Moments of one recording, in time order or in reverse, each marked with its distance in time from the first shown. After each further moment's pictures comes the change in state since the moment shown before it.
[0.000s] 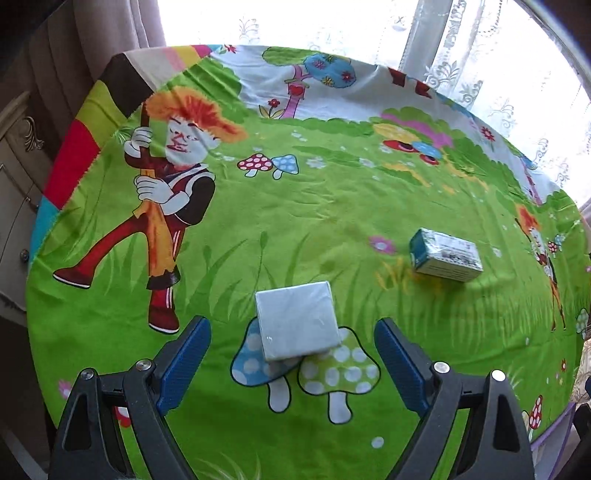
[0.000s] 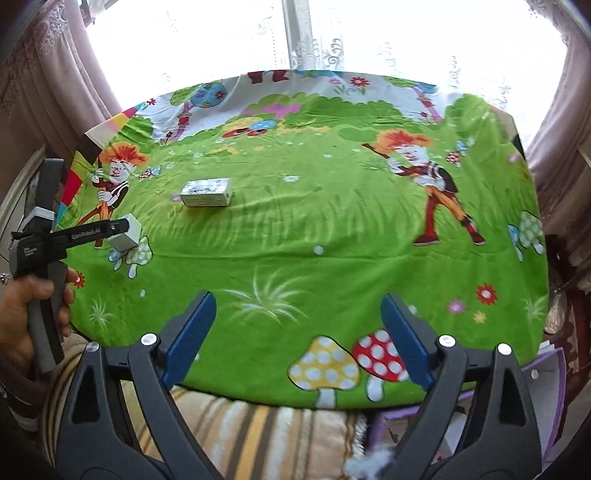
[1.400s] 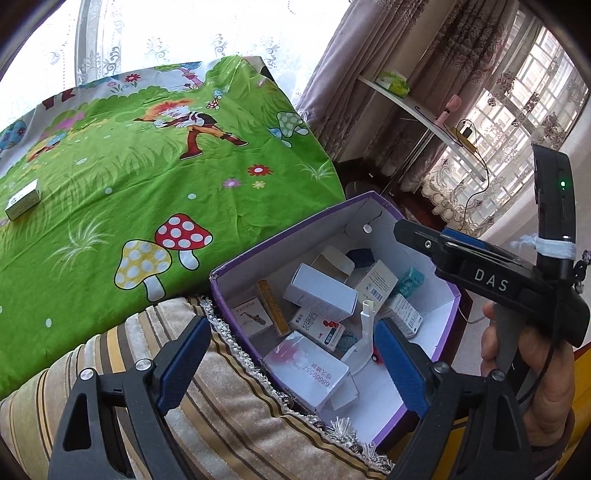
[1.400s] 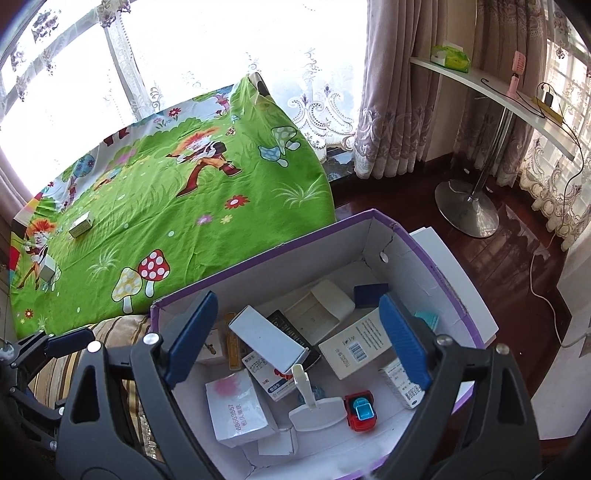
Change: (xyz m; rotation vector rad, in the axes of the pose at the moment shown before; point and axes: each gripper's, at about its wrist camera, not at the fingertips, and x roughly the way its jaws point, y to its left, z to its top) left arm -0.159 -0.289 -0.253 0.623 0.058 -0.592; right arm -0.149 -0.210 -0.183 0.409 -0.110 -0.297
